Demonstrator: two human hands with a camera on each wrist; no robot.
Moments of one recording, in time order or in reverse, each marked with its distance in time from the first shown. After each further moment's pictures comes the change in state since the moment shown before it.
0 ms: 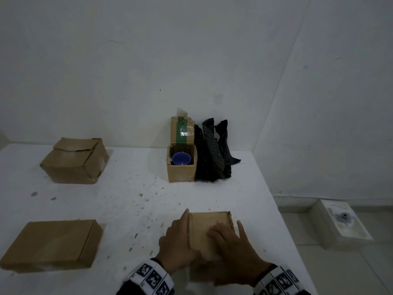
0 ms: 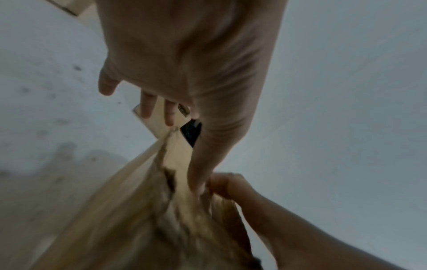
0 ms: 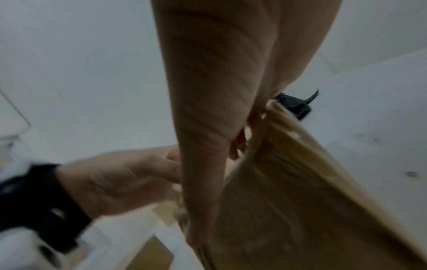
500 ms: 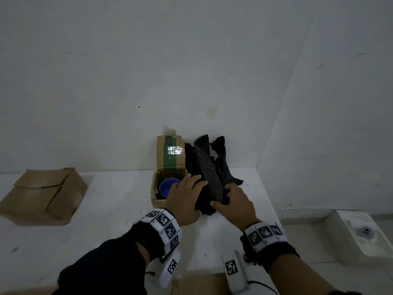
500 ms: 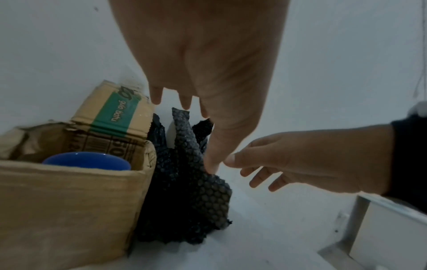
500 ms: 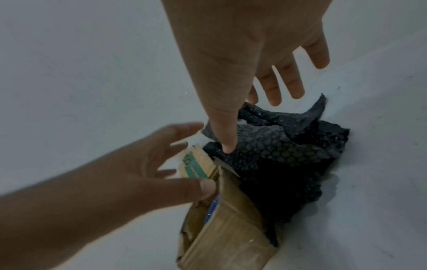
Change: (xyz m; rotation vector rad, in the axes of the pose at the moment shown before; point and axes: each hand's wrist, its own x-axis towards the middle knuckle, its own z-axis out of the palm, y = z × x) left_hand 0.192 0.090 -0.099 0.577 0.155 0.392; right_hand 0.165 0.126 -0.095 0.535 0.423 0.544
